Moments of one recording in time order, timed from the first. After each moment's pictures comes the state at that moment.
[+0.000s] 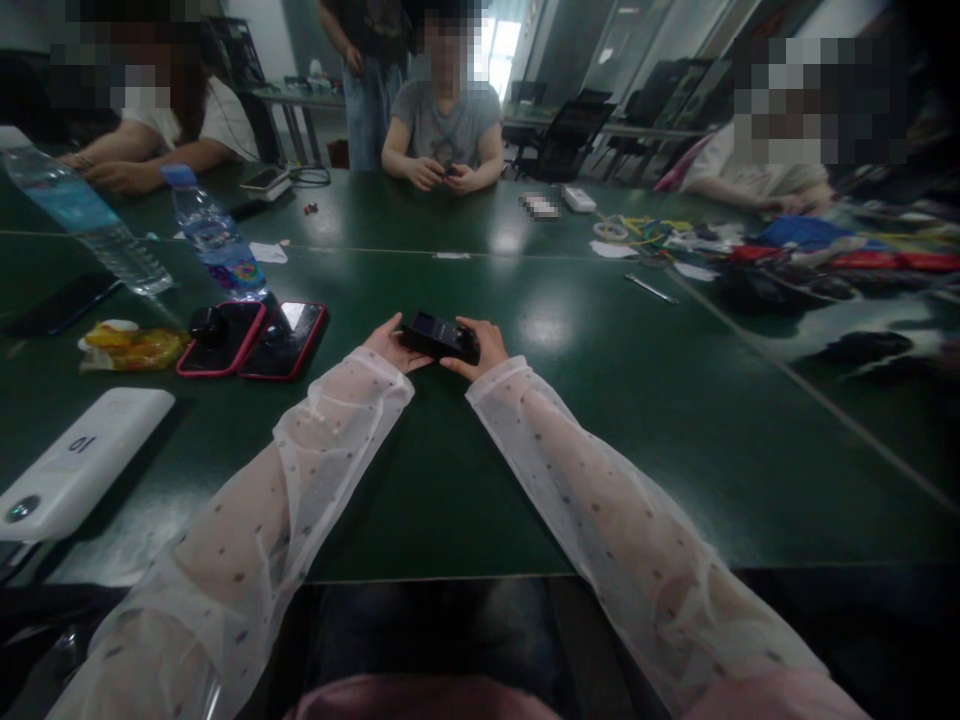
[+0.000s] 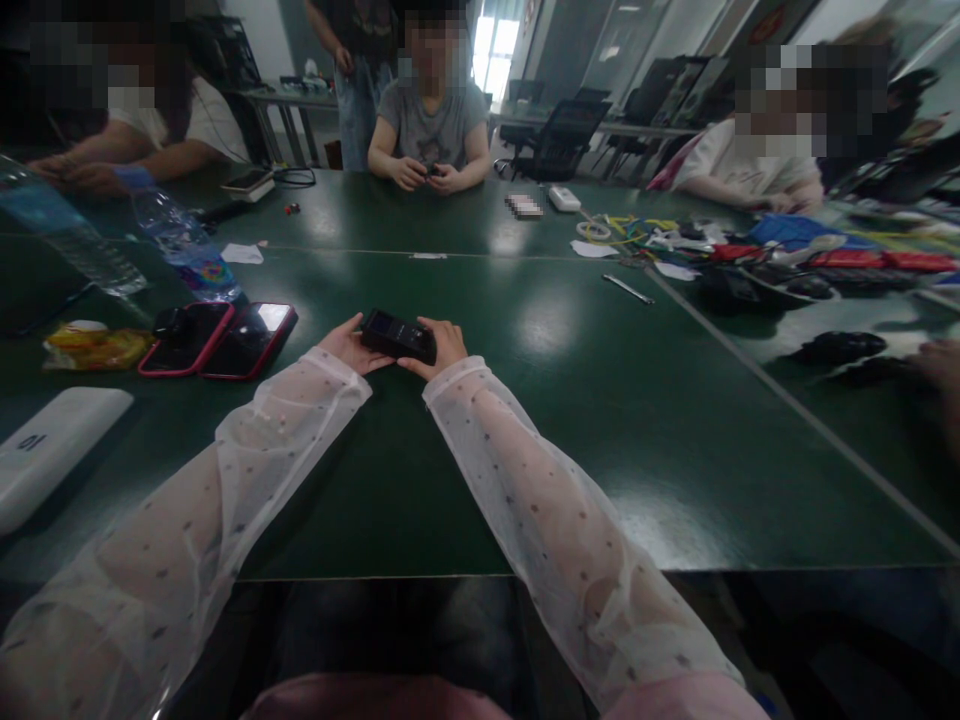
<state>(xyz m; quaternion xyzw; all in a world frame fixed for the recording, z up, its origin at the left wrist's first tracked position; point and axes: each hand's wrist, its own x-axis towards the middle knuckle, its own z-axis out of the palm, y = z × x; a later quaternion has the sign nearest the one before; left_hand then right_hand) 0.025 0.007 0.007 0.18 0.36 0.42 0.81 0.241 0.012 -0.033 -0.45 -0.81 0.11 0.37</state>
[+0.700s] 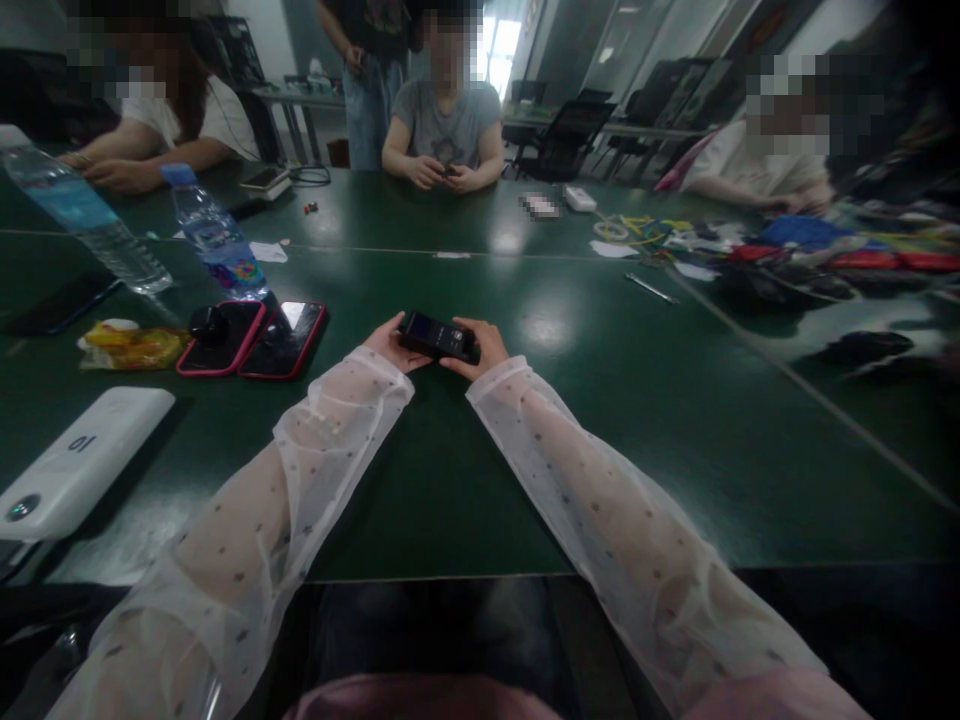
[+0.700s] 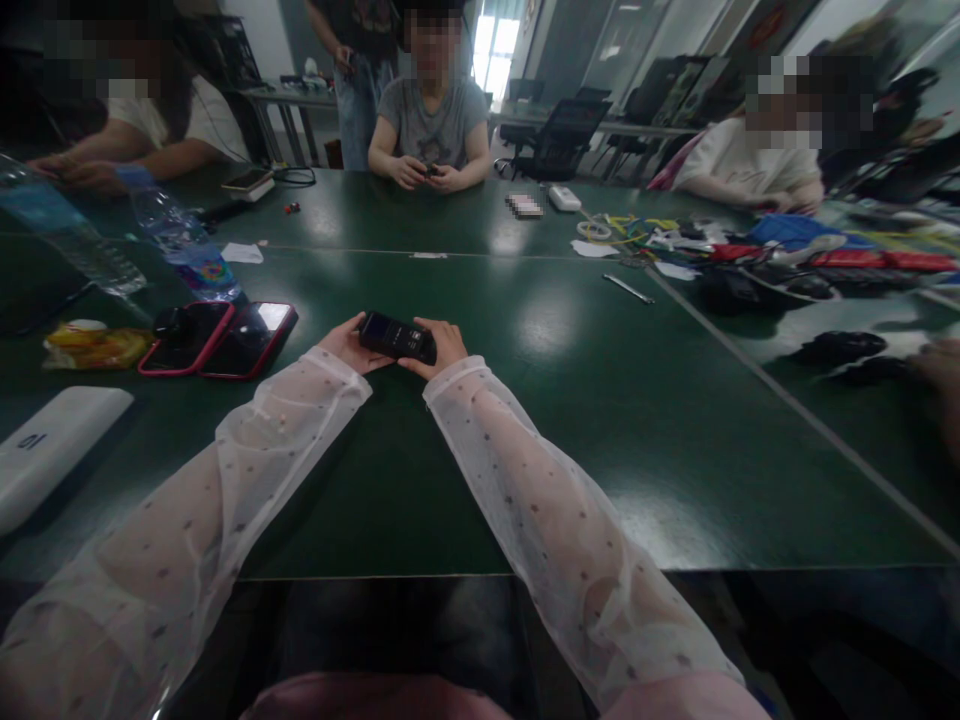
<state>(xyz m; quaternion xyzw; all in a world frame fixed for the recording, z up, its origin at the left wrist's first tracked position) 0.027 0.004 0.014 0.18 0.39 0.43 0.79 0.240 0.009 -0.029 -0.43 -0.81 0.12 0.37</state>
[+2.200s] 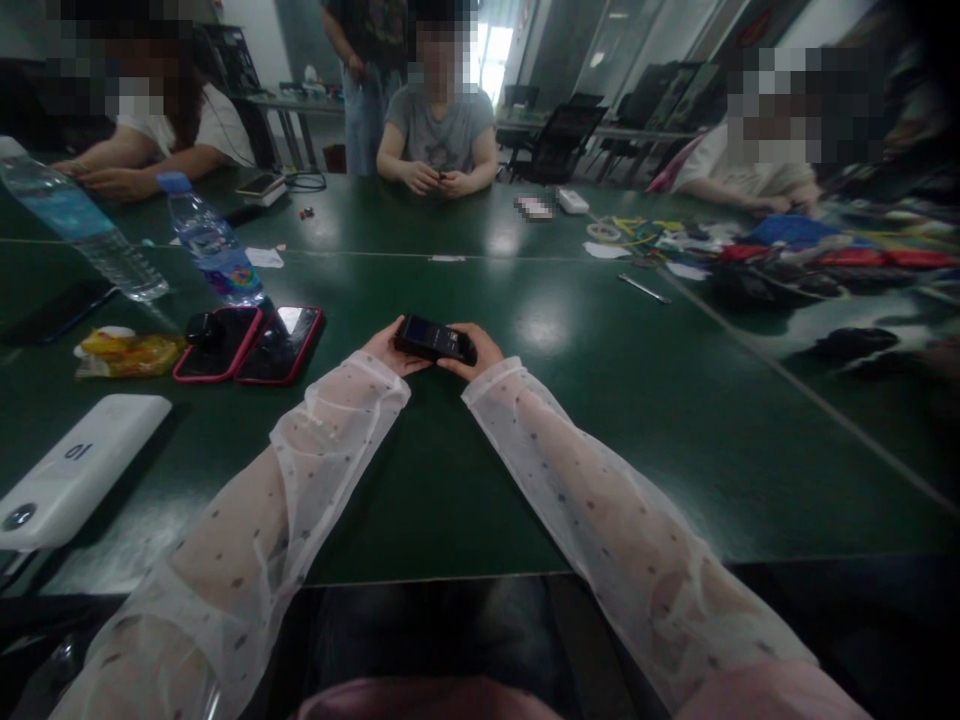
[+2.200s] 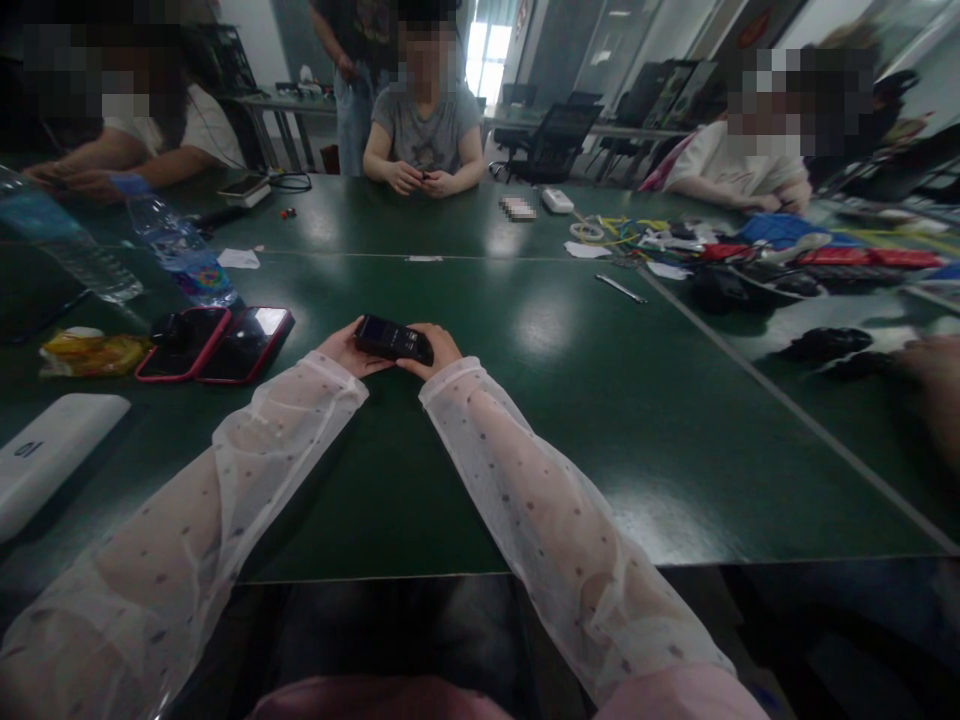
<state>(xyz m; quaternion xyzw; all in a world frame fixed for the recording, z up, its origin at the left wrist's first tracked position) 0.031 0.000 0.016 0.19 0.42 0.43 0.78 0.241 0.012 -0.027 -0.40 -0.82 0.16 0.38</state>
